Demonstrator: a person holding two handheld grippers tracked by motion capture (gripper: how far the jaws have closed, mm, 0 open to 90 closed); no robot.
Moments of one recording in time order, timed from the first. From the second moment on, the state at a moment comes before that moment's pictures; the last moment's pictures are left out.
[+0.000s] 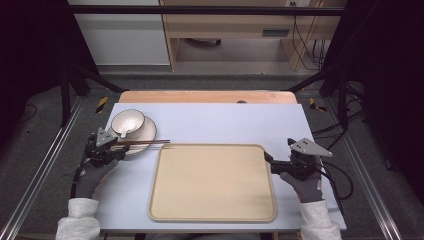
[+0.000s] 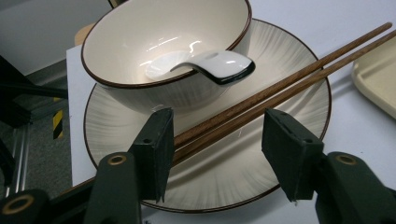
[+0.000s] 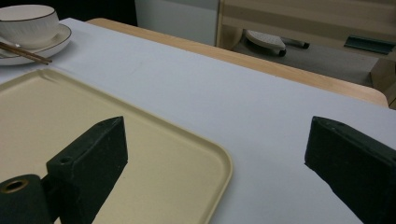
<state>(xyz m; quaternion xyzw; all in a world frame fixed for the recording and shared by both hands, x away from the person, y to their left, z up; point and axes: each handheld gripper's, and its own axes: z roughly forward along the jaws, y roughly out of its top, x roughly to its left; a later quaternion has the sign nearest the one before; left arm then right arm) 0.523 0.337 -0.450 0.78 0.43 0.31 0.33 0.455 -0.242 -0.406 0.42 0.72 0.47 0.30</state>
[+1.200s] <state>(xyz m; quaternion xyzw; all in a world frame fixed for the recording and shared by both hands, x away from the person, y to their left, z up) 0.522 0.327 -0.451 0.80 0.43 0.32 0.27 0.455 -0.242 -0.407 0.42 0.72 0.46 0.30</state>
